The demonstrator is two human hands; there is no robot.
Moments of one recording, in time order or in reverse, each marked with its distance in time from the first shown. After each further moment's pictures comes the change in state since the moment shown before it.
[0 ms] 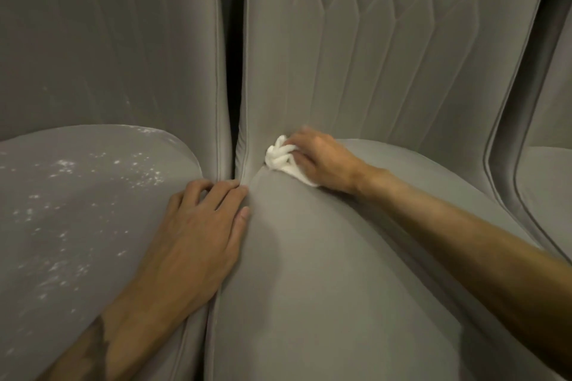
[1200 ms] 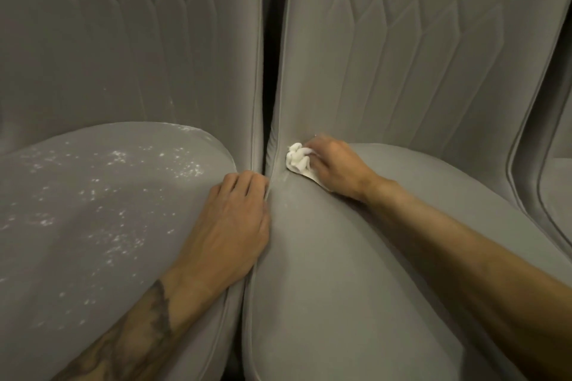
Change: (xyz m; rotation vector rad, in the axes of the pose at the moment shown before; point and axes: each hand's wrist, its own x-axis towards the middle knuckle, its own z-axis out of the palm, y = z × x) left_hand -0.004 0.000 -0.006 -0.138 -0.012 -0.044; right_hand -0.005 -0.042 0.003 0.008 0.037 0.048
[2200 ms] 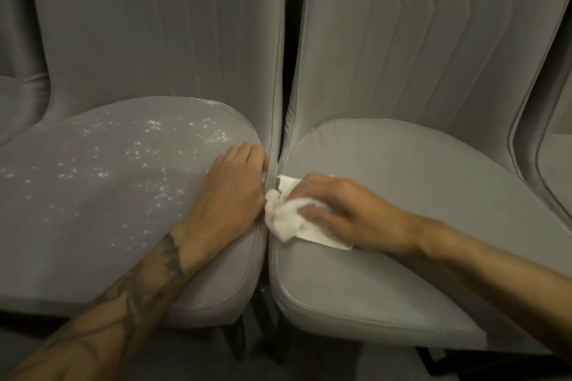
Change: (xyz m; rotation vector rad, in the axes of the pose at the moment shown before) left_hand -0.026 -0.017 -0.019 -0.047 0.025 -0.003; right_hand -0.115 -0.093 -0.007 0.257 -0.150 -0.329
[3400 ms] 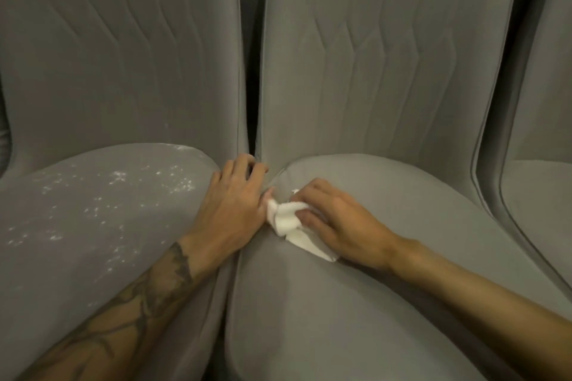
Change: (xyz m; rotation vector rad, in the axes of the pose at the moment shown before) left_hand 0.072 0.024 0.023 0.170 0.079 0.058; right_hand -0.008 0.057 -0.037 -0.063 0.180 0.162
